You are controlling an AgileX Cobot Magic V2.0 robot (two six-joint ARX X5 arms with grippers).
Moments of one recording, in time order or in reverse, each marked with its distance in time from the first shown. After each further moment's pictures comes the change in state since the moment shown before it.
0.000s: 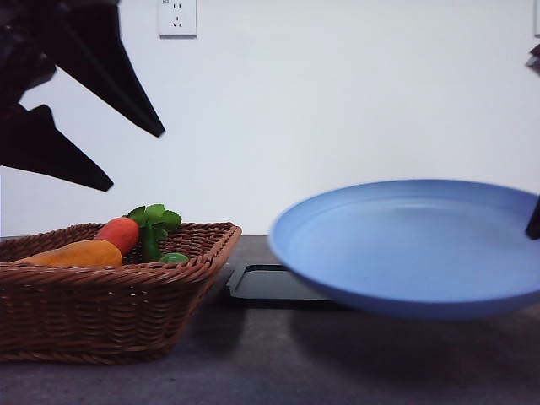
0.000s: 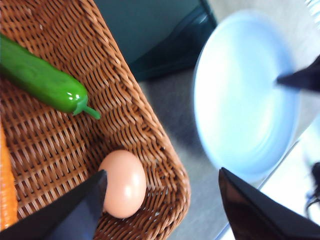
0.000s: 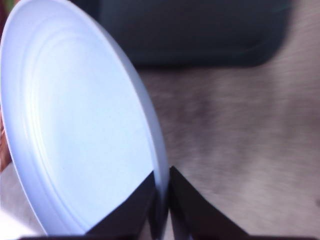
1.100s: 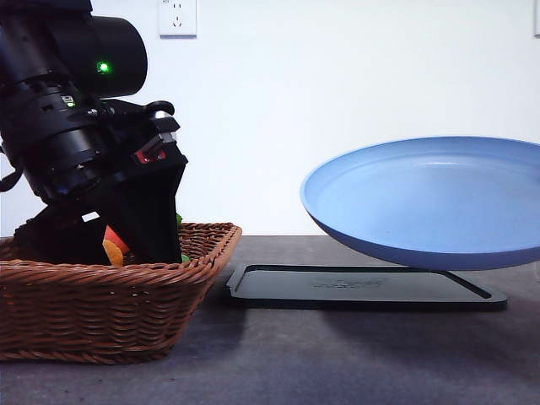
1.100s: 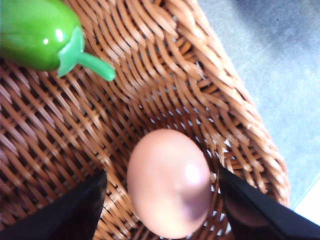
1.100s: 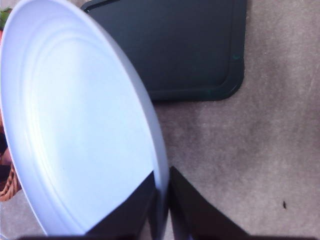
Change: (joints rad) left_arx -0.066 0.423 0.116 -0.065 -0.066 0.190; right_arx -0.067 -0.130 0.000 -0.023 0.002 0.000
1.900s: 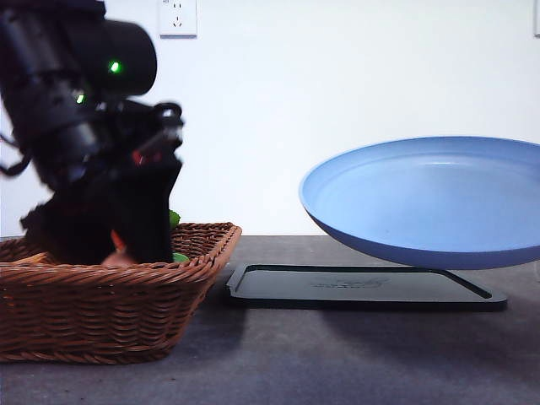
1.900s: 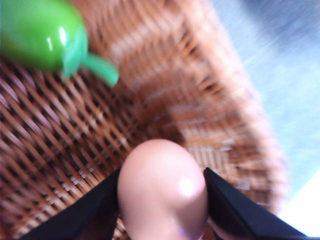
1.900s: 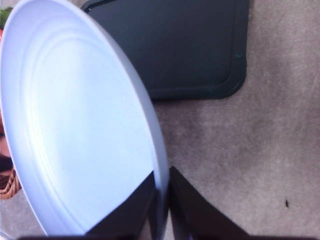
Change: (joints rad) left_arx 0.000 0.024 0.164 -0.195 -0.012 0.029; right_arx 0.000 0.000 0.000 -0.013 -0.007 0.000
